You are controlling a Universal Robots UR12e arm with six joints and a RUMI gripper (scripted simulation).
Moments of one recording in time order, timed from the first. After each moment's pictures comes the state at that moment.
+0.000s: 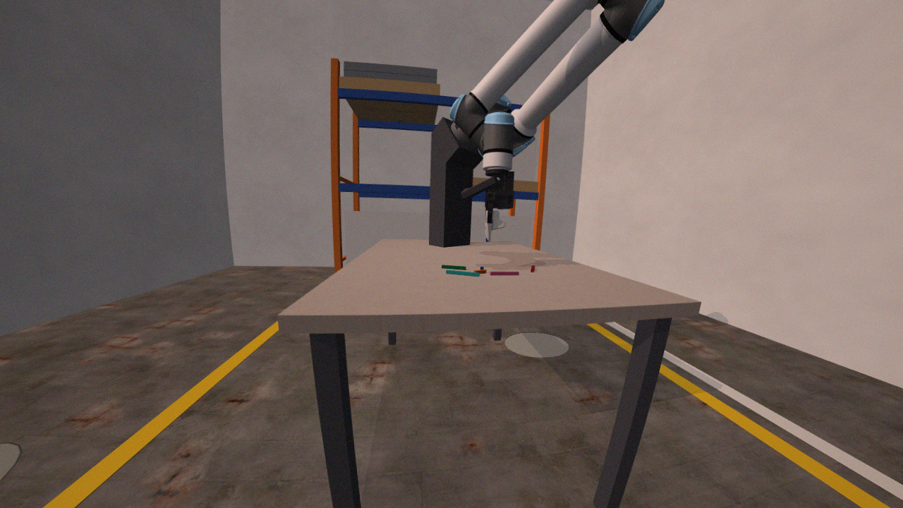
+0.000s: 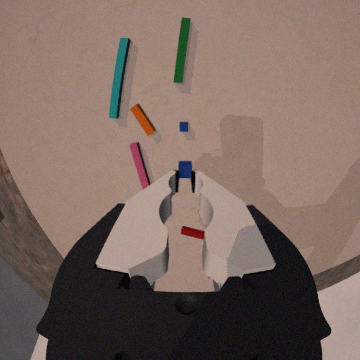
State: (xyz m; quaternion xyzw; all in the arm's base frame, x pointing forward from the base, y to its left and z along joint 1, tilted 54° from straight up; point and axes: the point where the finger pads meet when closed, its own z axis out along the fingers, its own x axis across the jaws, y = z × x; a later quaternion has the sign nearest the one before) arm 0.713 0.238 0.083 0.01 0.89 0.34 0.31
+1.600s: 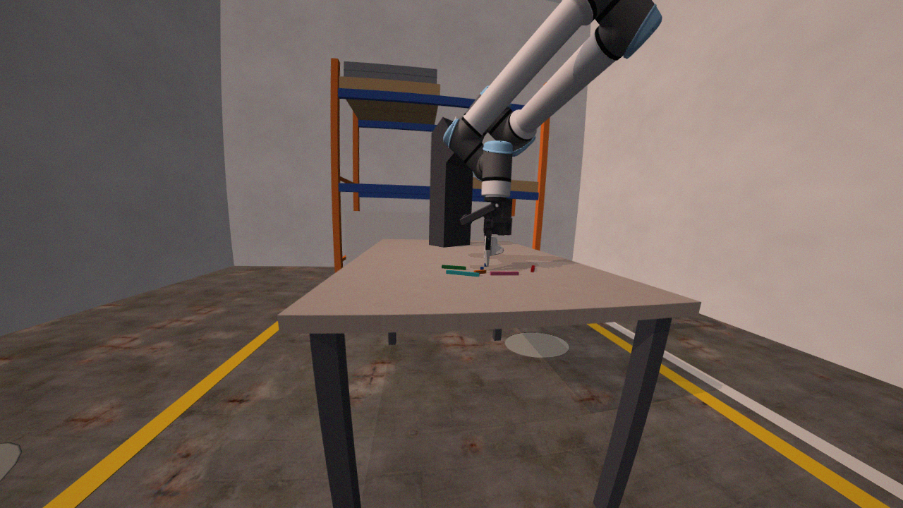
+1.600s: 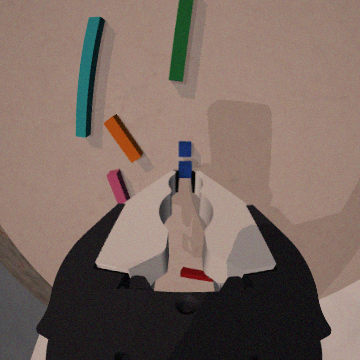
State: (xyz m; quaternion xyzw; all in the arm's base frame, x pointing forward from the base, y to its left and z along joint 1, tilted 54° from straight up) arm 0.760 0.286 0.035 0.01 0.89 0.33 0.31
